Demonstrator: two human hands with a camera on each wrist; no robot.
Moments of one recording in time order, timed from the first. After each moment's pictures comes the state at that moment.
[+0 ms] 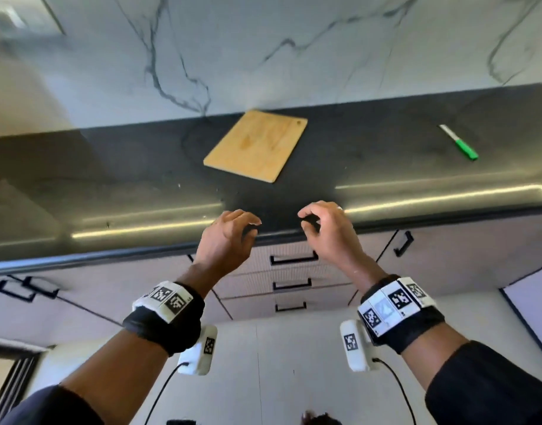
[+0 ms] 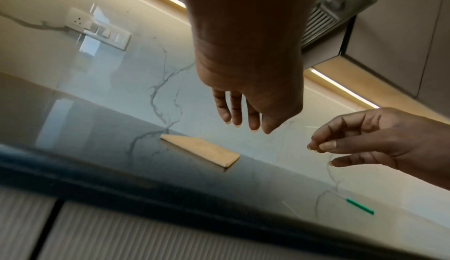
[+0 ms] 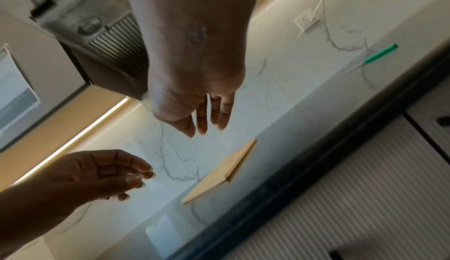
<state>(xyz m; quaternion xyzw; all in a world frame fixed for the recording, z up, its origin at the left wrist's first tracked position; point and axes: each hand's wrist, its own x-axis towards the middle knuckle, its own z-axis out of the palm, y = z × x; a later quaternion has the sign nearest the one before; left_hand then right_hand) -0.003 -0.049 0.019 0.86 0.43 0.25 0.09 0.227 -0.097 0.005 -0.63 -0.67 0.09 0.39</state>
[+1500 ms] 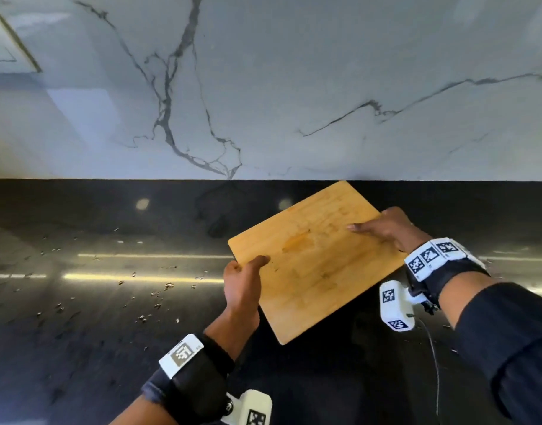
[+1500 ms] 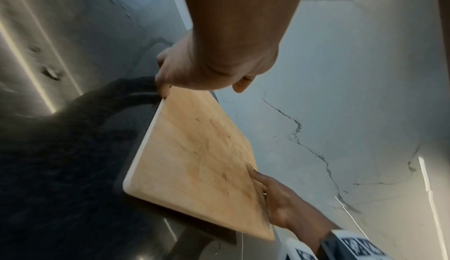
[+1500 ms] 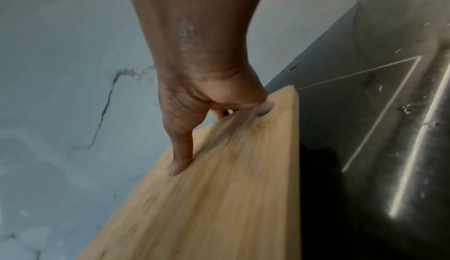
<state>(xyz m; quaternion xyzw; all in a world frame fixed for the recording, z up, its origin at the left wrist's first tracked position) 0.051 0.270 -0.010 0.24 0.63 0.45 0.58 0.354 0.357 -0.006 -0.84 -0.39 0.35 0.16</state>
